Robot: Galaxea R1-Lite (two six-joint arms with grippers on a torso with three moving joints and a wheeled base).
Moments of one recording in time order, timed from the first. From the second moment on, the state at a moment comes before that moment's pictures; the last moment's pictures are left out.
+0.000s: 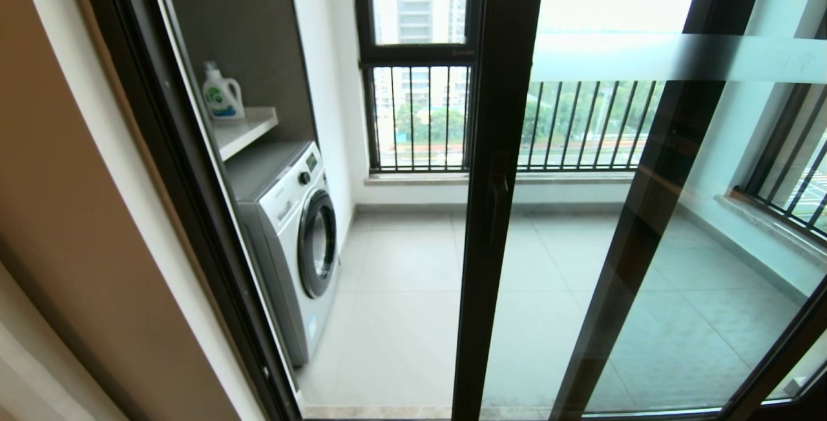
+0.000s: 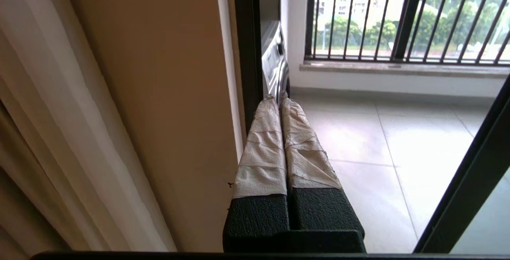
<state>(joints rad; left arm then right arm) 0.02 0.17 -0.38 0.12 0.13 0.08 0.01 0.00 -0.03 0.08 -0.01 0.02</state>
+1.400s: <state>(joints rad) 0.00 0.00 0.00 0.00 0.00 0.05 0.01 0.00 -0.04 0.08 0.00 0.02</state>
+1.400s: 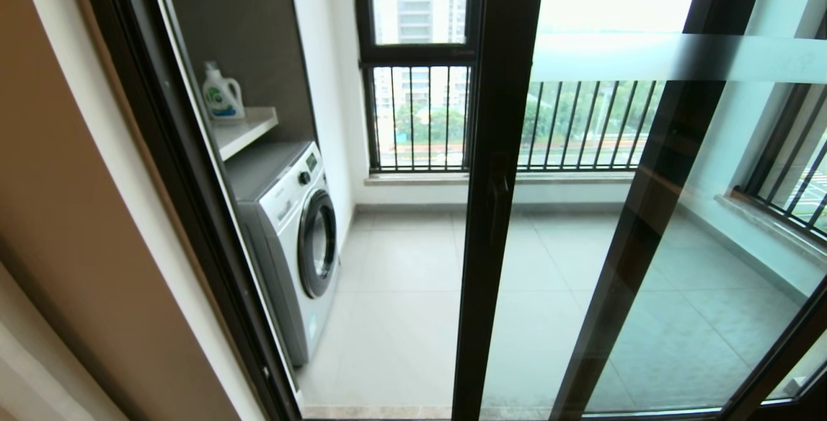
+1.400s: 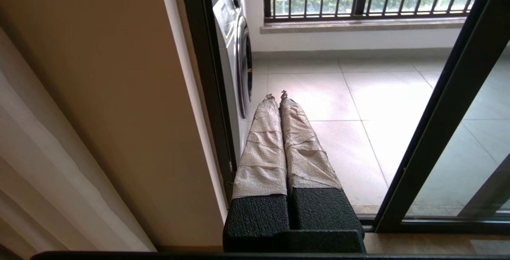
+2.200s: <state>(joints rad) 0.00 0.00 0.00 0.00 0.00 0.05 0.11 0.91 -0.62 -0.12 0.34 0.04</state>
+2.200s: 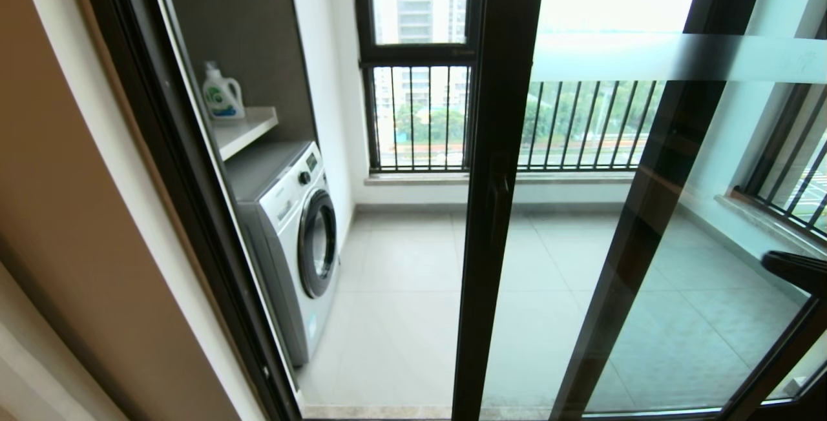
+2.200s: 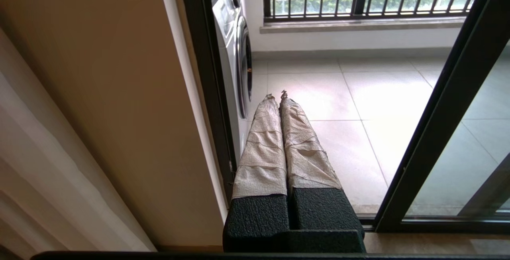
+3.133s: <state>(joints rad) 0.00 0.00 0.00 0.00 0.00 0.05 0.56 1.94 -1.16 -0.54 -0.23 -0.03</state>
